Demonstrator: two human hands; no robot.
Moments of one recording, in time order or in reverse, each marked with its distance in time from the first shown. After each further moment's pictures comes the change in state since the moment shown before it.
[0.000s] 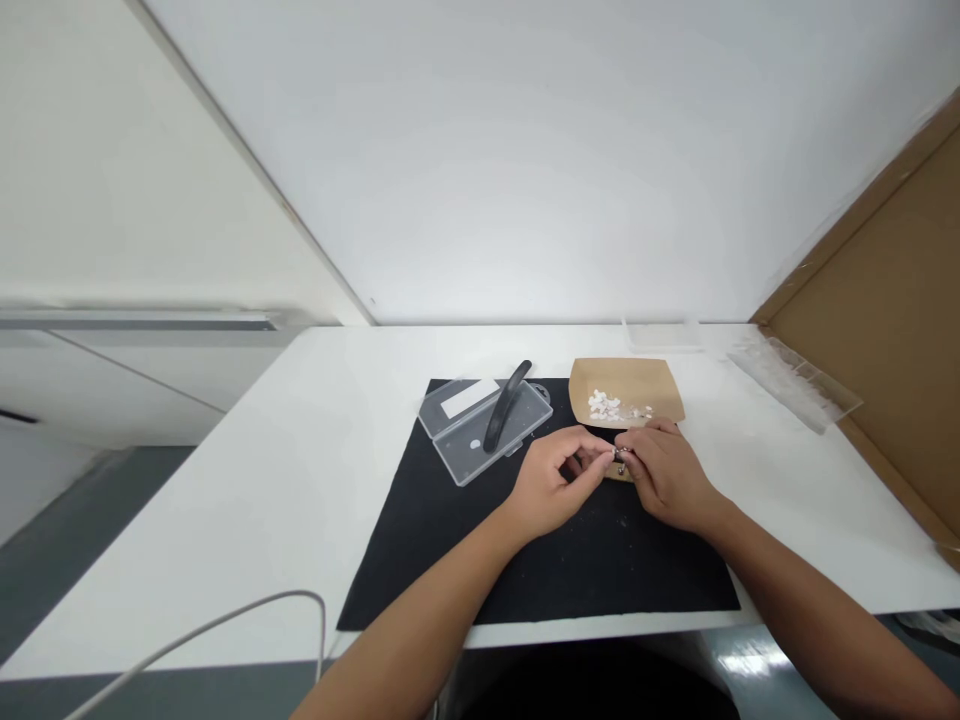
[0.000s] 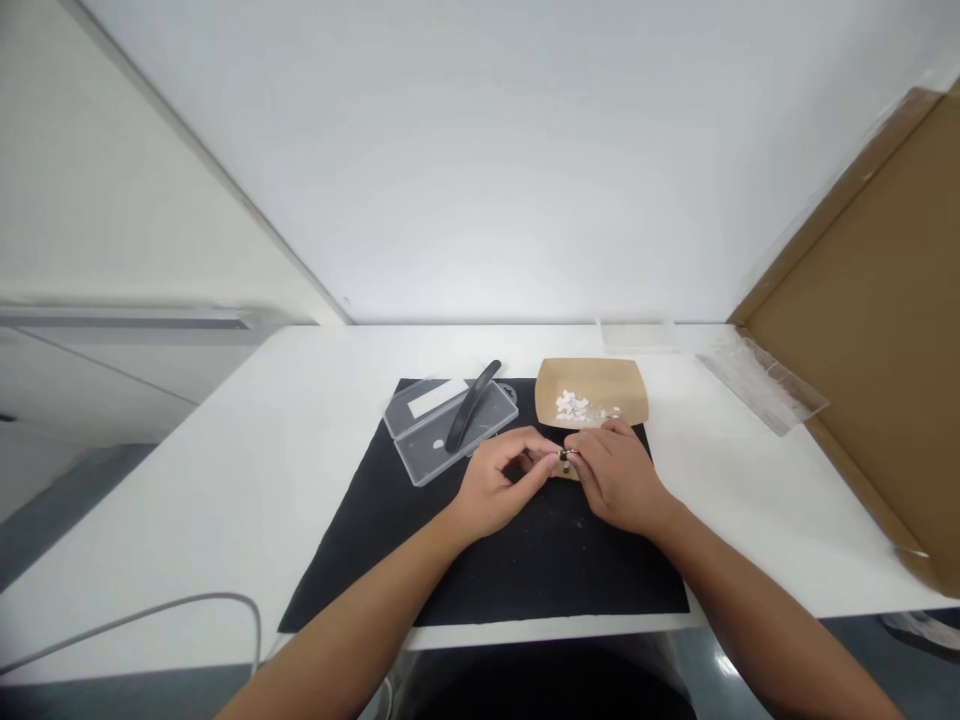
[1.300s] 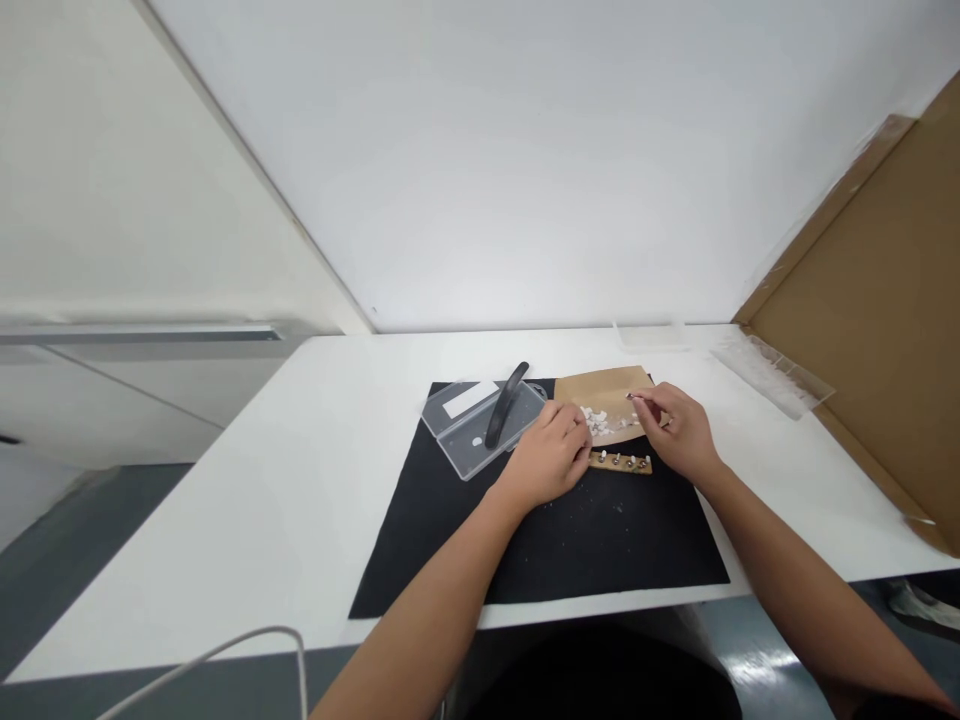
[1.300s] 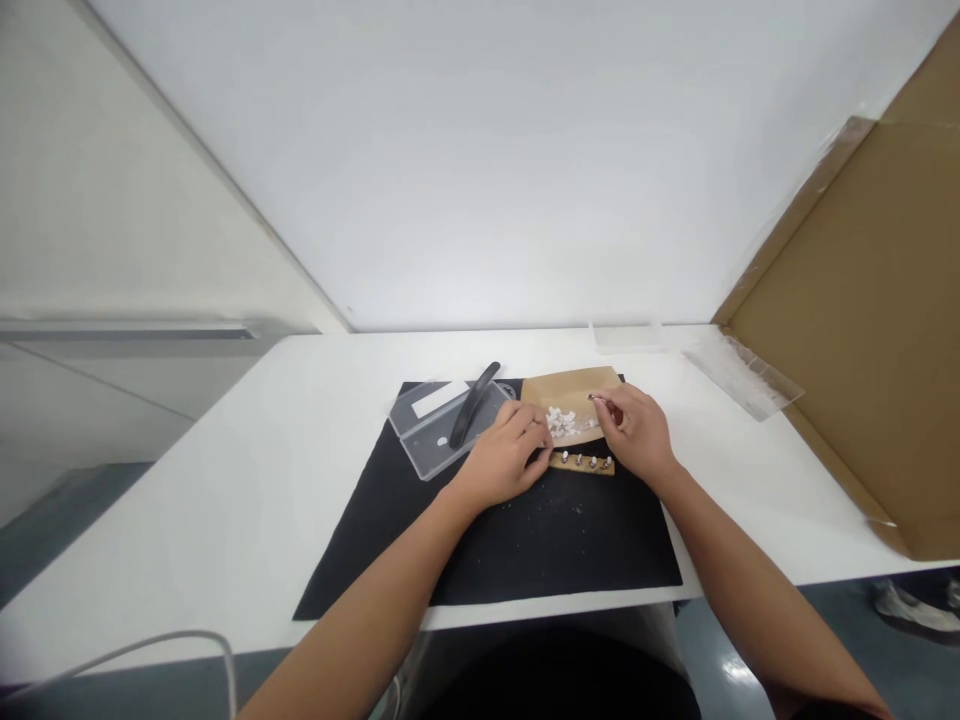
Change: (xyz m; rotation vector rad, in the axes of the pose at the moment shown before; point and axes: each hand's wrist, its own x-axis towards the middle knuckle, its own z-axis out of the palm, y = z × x) left_hand 0.009 -0.029 -0.014 0.809 -0.178 0.409; right_hand 0.000 0.037 -0.003 0.000 0.244 0.384
